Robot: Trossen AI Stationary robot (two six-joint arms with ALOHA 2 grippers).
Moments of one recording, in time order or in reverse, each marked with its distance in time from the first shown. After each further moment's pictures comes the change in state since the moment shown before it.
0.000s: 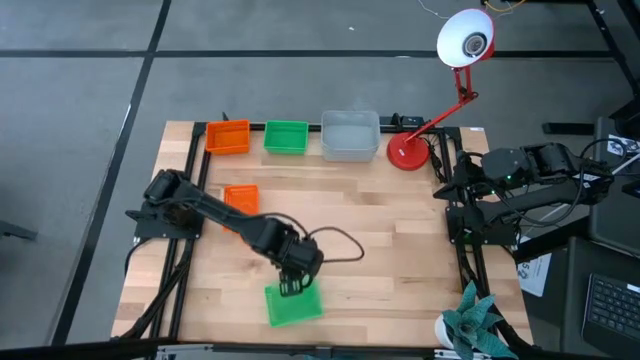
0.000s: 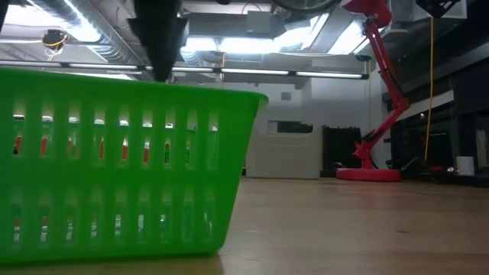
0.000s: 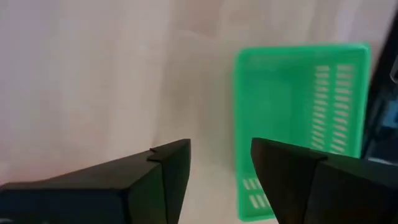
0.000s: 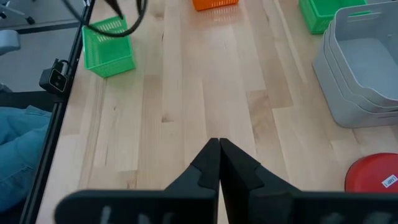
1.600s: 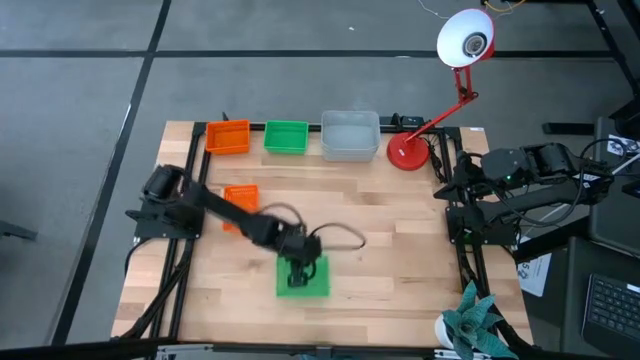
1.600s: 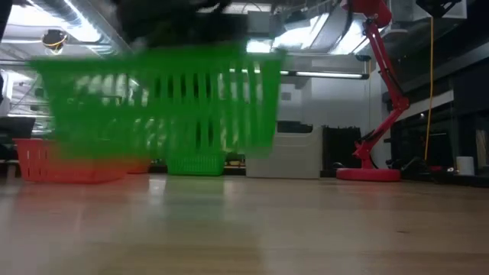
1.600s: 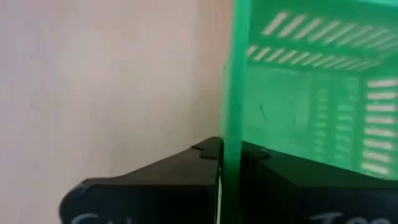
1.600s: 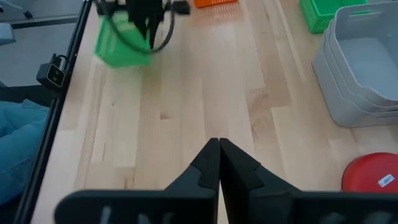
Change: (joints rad) left arm 0.097 -0.032 -0.395 0.622 -0.027 0.232; right arm 0.000 0.000 0.000 -0.009 0.000 -0.018
